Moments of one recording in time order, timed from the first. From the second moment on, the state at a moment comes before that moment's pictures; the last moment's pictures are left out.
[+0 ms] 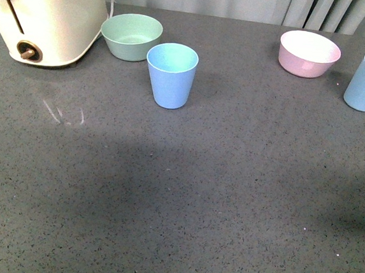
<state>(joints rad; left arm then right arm) 0.00 0.01 0.02 0.00 0.00 -0.01 0.00 0.01 0.02 0.00 0.00 0.00</state>
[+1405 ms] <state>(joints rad) -0.17 1.29 0.69 -0.09 0.03 -0.38 0.00 0.01 0.02 0.00 0.00 0.00</state>
